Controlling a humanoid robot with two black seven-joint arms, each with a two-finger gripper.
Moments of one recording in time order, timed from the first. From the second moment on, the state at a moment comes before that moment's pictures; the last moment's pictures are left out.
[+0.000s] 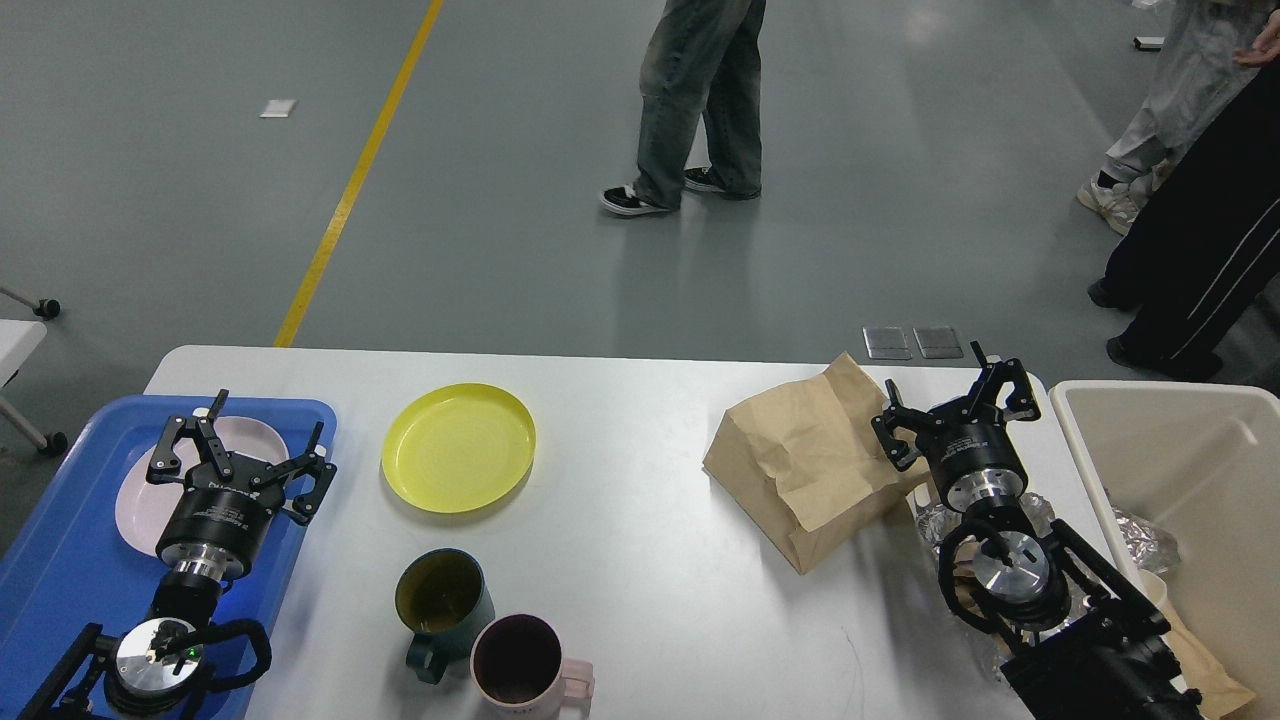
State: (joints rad) left arm -0.17 0.12 -1.57 -0.84 0.19 -0.49 -0.04; right arm 0.35 -0.09 1.21 0.80 -0.16 0.17 0.28
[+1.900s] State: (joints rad) left arm -1.47 0.93 0.36 -1.21 0.18 -0.31 -0.06; right arm 0.35 -0.09 1.21 0.80 -0.16 0.17 0.28
